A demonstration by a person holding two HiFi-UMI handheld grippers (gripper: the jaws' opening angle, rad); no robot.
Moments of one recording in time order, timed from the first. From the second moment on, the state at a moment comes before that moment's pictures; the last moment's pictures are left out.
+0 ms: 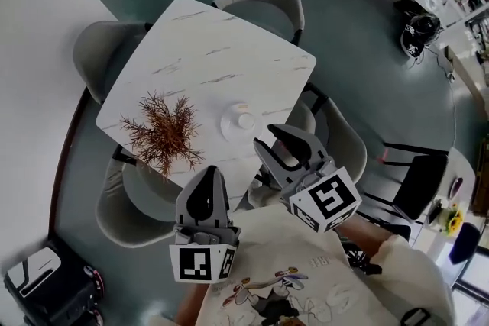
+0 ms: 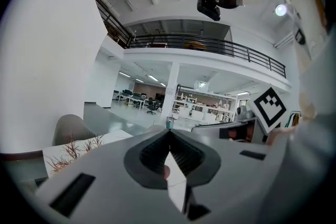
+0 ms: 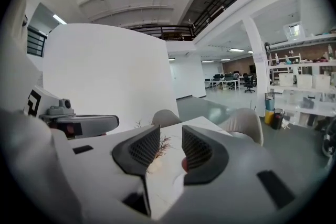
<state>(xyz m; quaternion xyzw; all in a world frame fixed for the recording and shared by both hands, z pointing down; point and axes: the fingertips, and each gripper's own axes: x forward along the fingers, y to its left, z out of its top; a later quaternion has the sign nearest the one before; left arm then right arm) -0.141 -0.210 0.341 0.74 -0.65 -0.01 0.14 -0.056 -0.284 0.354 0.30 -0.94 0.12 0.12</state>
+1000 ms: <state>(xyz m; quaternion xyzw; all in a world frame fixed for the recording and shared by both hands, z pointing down) -0.106 -0.188 0.329 0.77 -0.62 -0.01 0.16 -0.054 -0.204 0.347 0.30 -0.94 0.10 0.16</state>
